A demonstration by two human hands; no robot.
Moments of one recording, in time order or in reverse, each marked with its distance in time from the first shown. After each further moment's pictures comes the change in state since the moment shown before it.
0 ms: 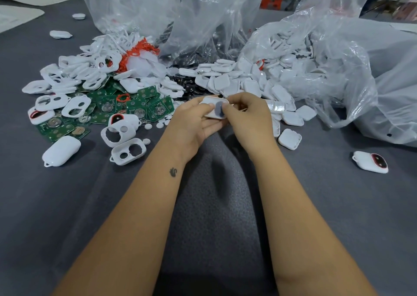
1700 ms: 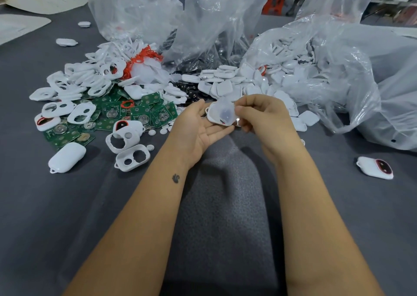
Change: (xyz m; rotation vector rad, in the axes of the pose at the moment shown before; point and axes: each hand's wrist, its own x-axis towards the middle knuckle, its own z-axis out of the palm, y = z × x) left_hand -0.003 0.007 0.002 -0.126 0.012 -0.148; right_hand -0.004 -0.016 -0.029 0.255 -0.169 0.063
